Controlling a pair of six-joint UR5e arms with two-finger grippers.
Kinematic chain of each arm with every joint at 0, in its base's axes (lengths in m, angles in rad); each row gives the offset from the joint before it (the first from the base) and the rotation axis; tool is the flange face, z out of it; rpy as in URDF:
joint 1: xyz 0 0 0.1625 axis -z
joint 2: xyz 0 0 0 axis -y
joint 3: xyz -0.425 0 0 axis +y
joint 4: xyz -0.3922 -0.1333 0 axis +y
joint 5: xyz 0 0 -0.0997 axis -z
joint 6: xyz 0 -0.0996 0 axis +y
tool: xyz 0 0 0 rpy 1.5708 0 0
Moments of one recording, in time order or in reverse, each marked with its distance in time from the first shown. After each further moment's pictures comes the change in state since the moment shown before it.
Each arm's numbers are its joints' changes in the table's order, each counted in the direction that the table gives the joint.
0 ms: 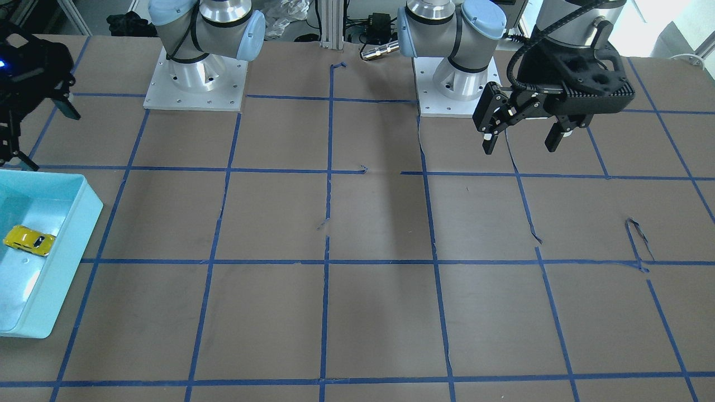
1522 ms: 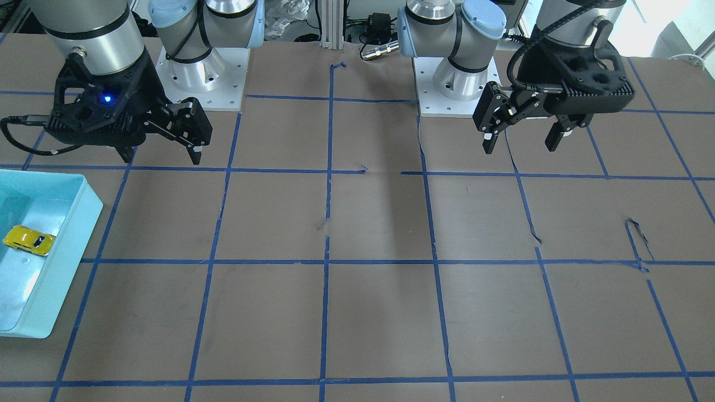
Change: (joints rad) left arm -0.001 0.002 0.002 0.000 0.000 0.000; right arm -0.235 0.043 -0.009 0.108 0.001 -1.425
